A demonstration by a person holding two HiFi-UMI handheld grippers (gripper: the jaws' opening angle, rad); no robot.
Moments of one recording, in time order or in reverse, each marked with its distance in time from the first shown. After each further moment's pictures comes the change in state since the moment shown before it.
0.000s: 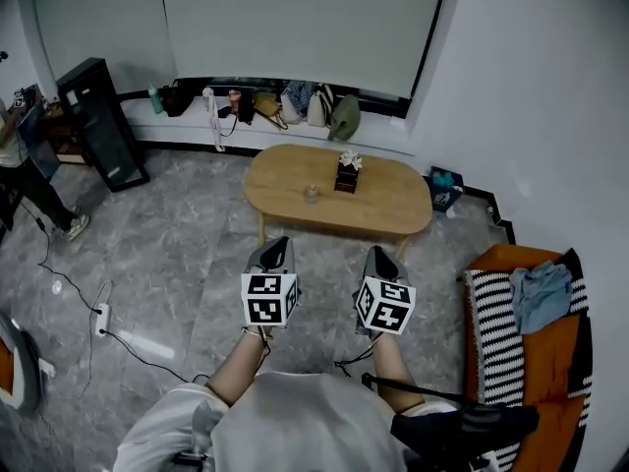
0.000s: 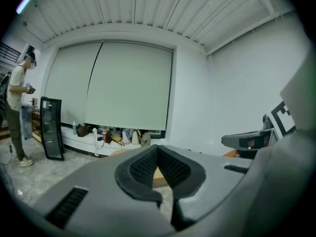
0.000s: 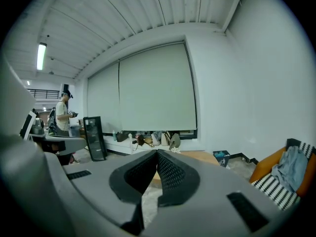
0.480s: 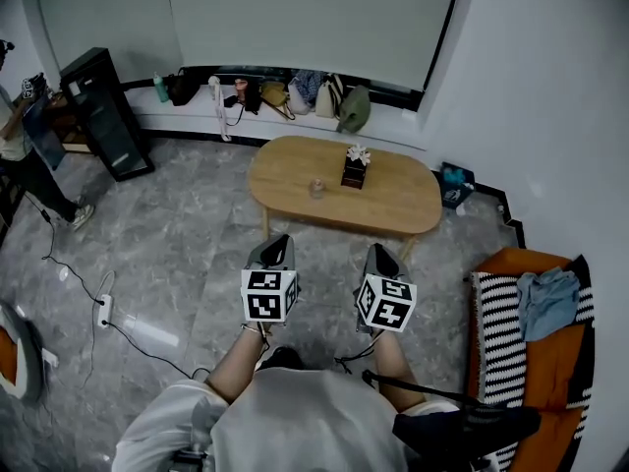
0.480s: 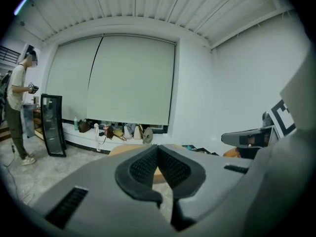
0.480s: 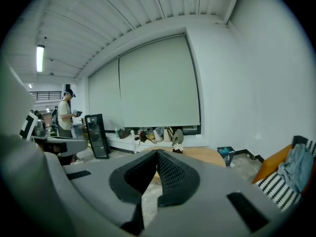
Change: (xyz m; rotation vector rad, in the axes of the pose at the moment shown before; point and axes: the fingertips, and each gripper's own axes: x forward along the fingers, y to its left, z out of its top) left arm 0.039 0.012 -0.014 -0.008 0.061 0.024; right arm 0.045 -0.009 -0.009 0.010 0.052 0.041
